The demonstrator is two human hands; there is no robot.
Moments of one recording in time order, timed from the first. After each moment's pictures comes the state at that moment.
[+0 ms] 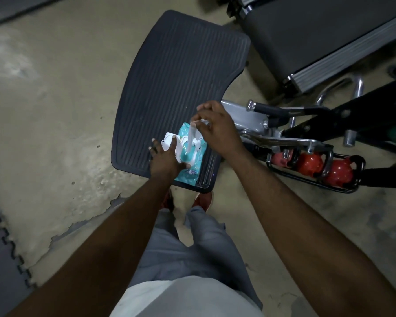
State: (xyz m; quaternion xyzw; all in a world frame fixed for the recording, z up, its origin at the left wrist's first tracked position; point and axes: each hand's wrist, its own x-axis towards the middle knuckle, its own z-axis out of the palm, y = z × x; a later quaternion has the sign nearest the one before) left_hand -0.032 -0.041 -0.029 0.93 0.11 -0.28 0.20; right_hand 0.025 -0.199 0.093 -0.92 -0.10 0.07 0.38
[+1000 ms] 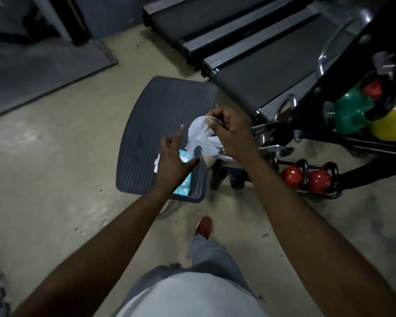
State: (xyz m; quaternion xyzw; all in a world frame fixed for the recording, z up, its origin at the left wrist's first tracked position) left_hand -0.082 -0.081 0.136 0.89 -0.02 0.01 0.46; right_hand -0.064 -0.255 0.227 -0.84 -0.07 -0.07 0.53
